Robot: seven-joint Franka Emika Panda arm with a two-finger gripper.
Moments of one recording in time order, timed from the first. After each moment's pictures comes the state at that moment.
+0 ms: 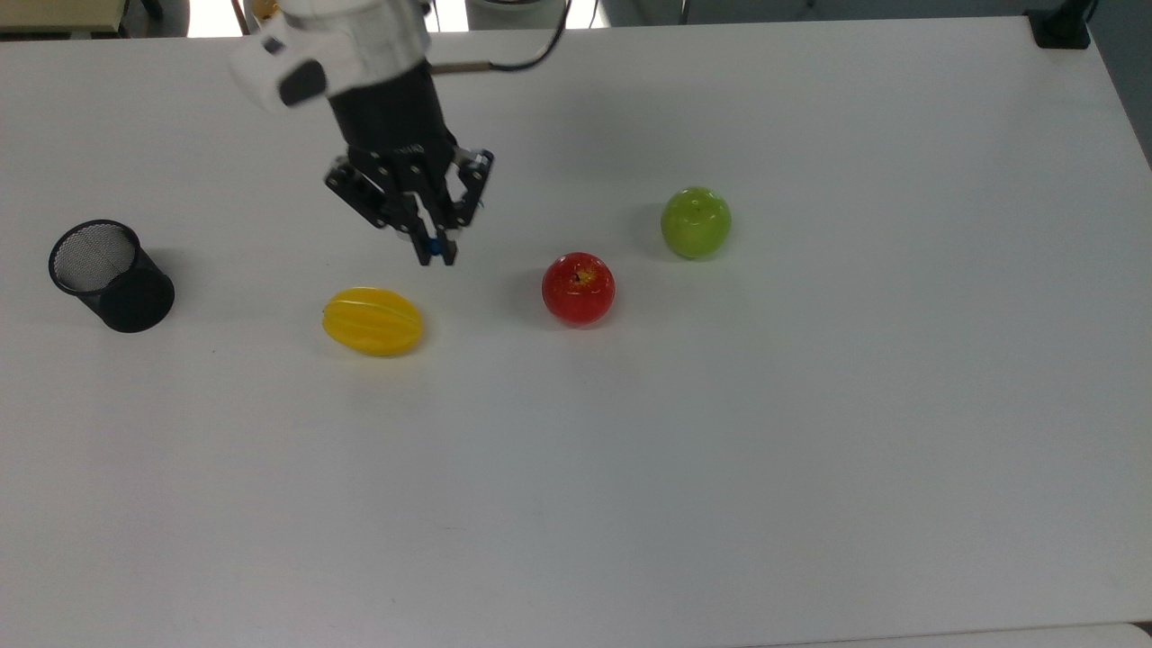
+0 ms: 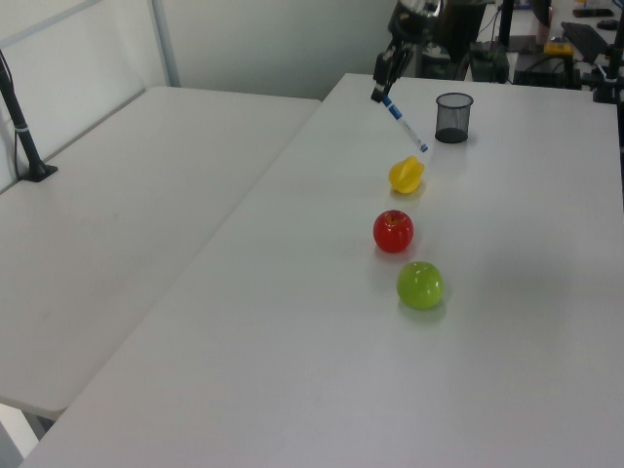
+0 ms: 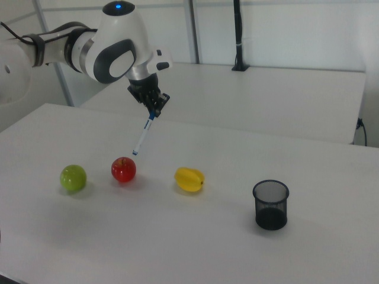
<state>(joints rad) 0.24 0.33 -0.29 -1.49 0.31 2.13 -0.11</state>
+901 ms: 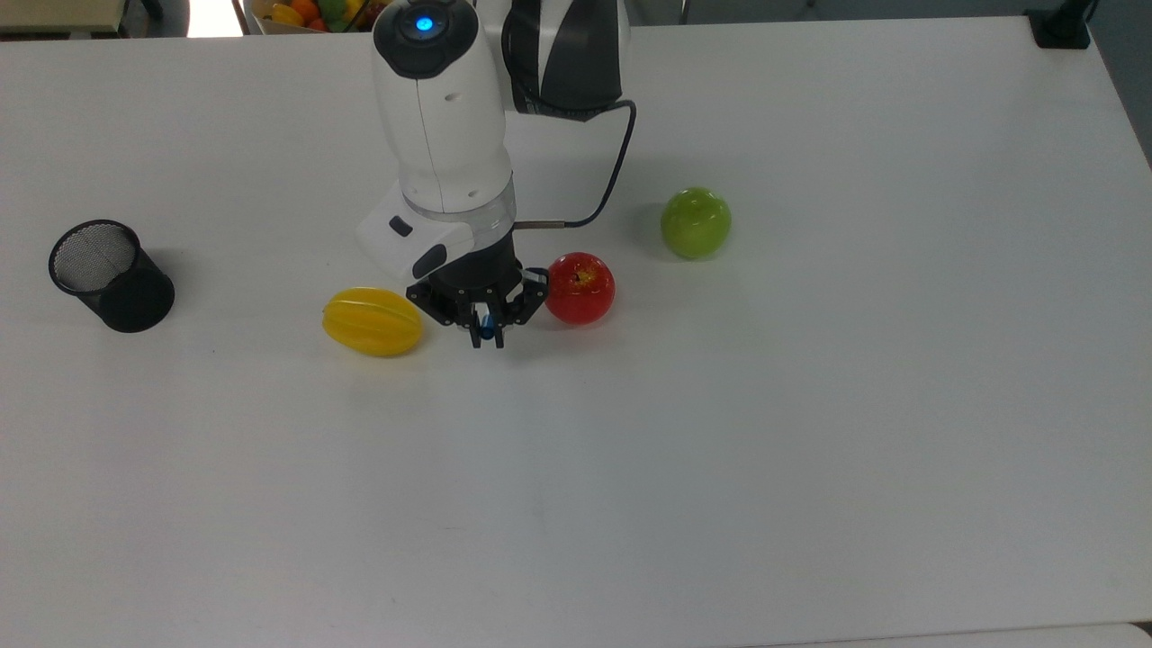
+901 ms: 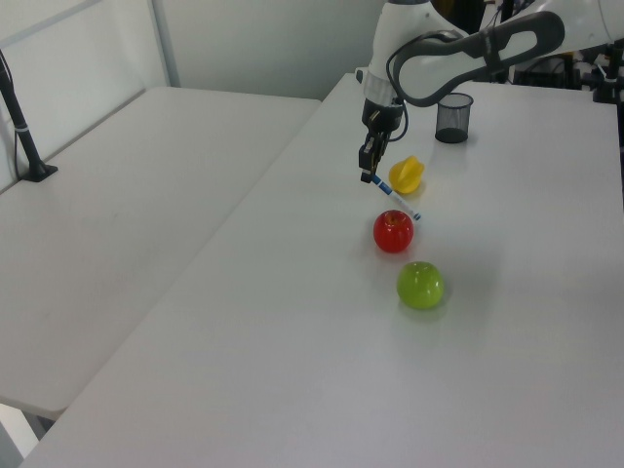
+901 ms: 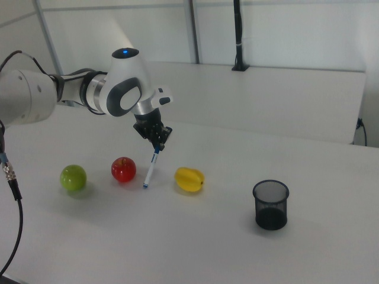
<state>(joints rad) 0.31 0.56 -0.29 -1.47 0.23 2.21 -0.11</state>
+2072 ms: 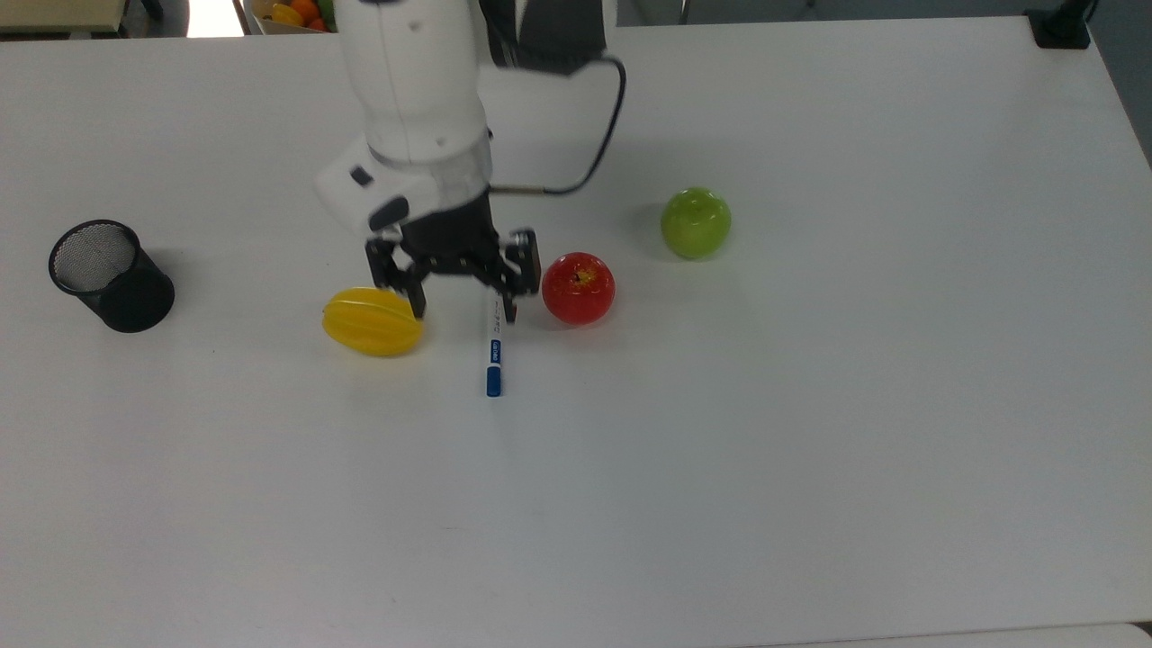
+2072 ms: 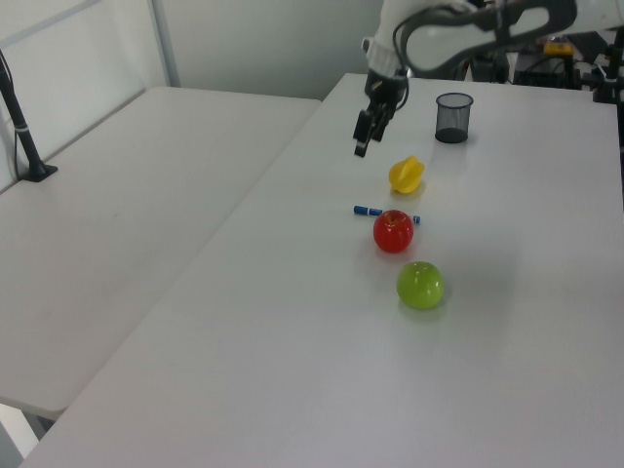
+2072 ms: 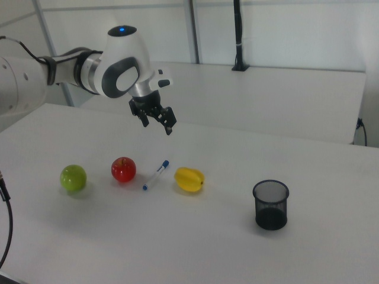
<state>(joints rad) 0.29 0.46 -0.30 -1.45 0.22 2.14 -0.05</state>
